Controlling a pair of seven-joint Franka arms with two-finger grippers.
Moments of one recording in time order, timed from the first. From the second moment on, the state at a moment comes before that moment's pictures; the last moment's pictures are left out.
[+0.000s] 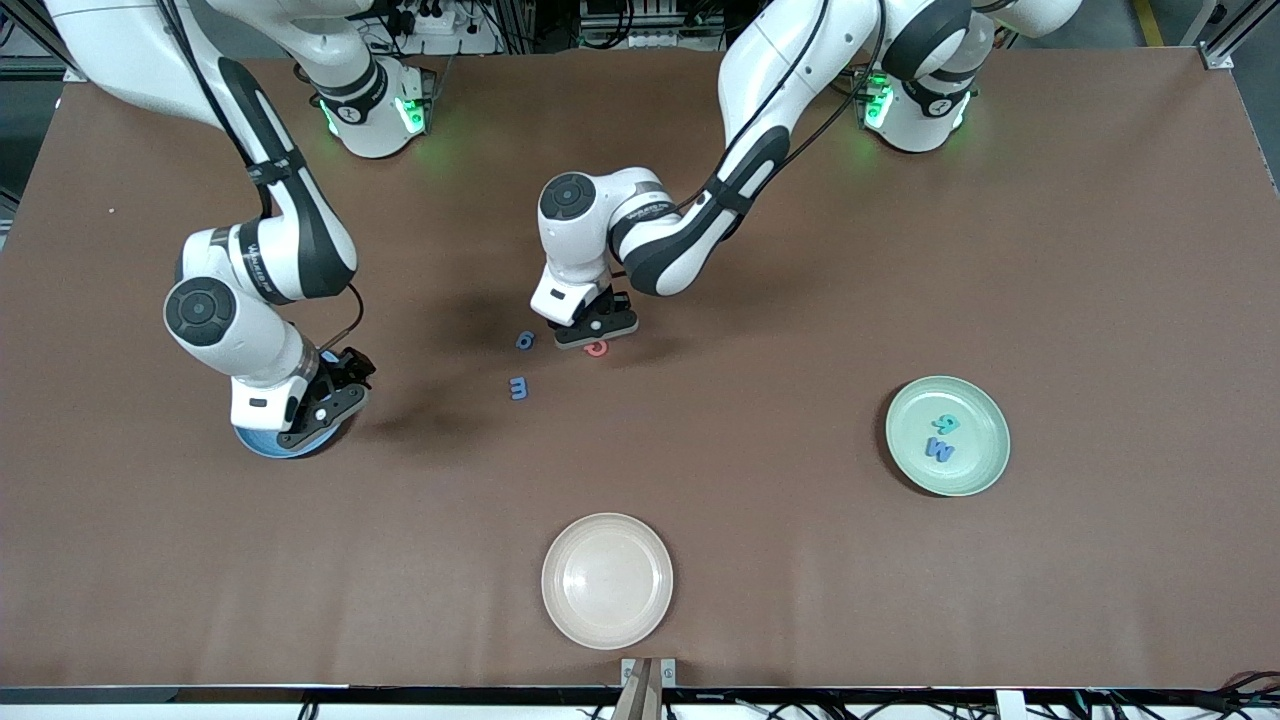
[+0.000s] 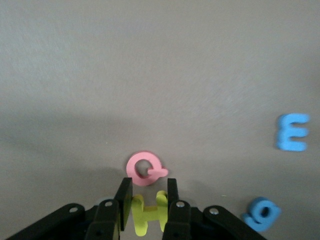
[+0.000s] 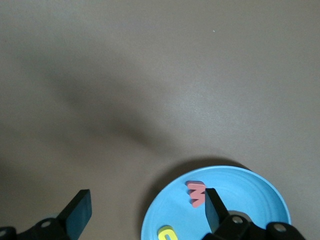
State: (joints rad) left arm -0.83 0.89 -0.19 -1.31 0.31 2.28 -1.42; right arm 0.03 0.35 0.11 -2.02 -0.14 2.36 -0.42
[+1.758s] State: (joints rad) left arm 0.01 0.74 -0.20 -1.40 0.24 2.02 -0.49; right arm 0.46 0.41 0.11 -2.21 -0.05 2.61 0.85
